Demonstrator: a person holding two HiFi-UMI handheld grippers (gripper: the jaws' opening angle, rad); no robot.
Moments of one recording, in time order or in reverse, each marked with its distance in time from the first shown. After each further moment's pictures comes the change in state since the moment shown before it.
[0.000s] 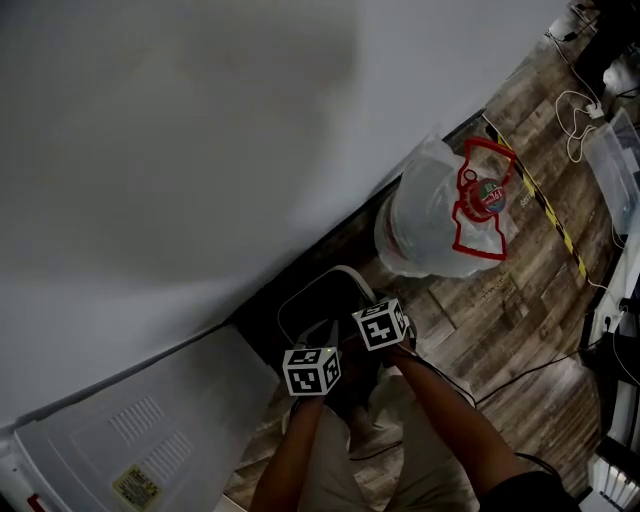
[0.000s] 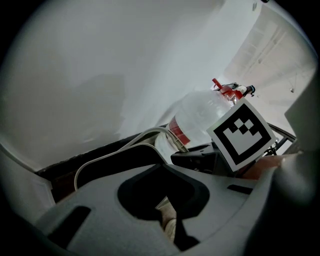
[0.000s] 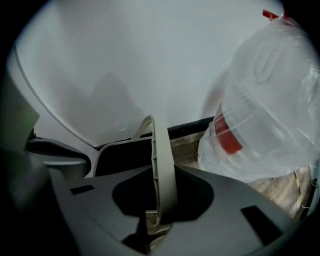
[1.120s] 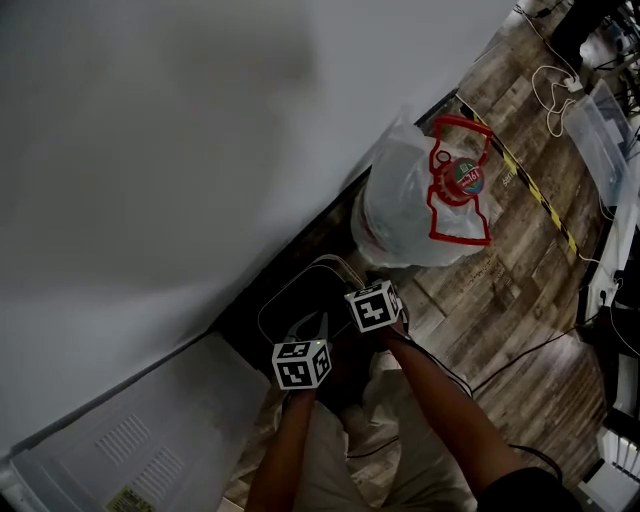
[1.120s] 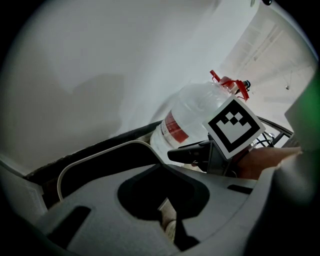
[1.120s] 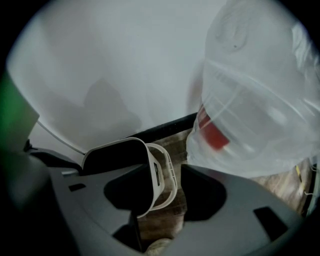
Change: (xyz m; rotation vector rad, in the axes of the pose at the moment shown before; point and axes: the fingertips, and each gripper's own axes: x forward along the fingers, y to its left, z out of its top) left arm 0.031 -0.008 -0.004 0.041 0.032 -0.044; right arm 0.016 -0.043 -0.003 0.098 -0.009 -0.041
